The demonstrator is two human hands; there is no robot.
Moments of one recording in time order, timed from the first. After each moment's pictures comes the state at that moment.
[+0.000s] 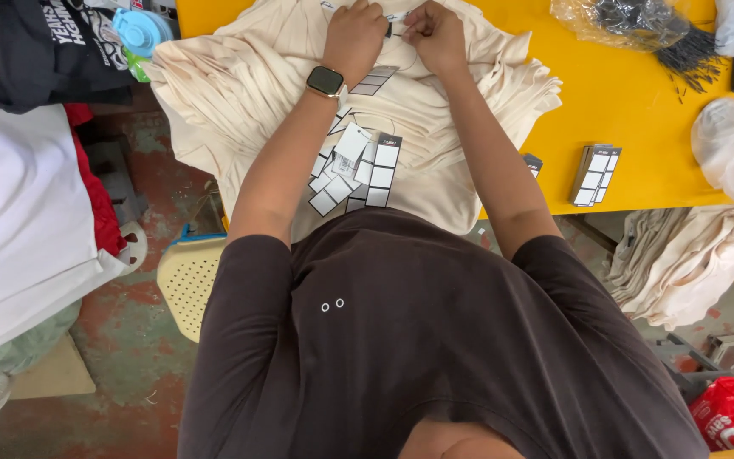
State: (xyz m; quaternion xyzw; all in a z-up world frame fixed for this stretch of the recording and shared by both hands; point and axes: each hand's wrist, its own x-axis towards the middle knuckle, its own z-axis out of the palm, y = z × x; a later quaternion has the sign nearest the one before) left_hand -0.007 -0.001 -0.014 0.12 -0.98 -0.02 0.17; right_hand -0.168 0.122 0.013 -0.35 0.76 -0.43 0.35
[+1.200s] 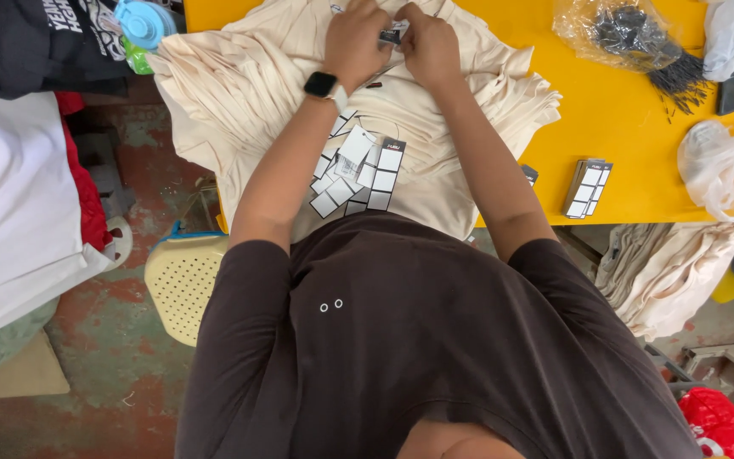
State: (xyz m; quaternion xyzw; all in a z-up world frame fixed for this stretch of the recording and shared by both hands) left_hand 0.007 -0.004 0.019 0.19 -0.95 -0.18 0.19; right_hand -0.145 0.105 0.053 -0.58 0.74 -0.28 0.19
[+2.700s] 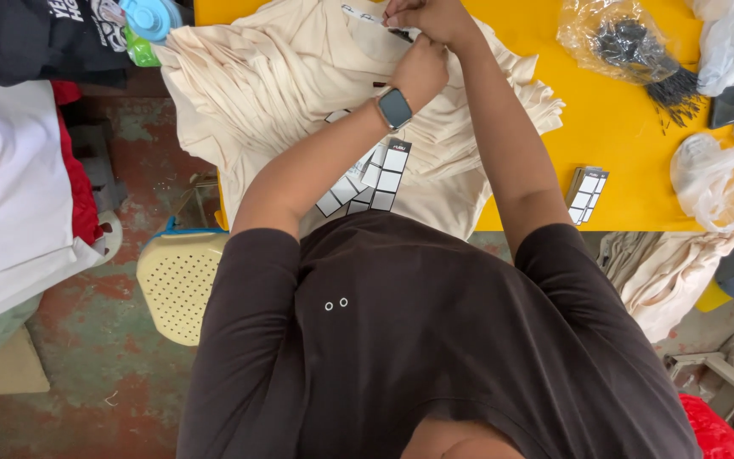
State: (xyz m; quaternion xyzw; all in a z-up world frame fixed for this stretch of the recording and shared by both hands) left_hand -0.070 0.077 0.010 0.08 -1.00 0.03 0.00; right_hand -0.167 0.048 0.085 -0.42 0.66 -0.28 0.55
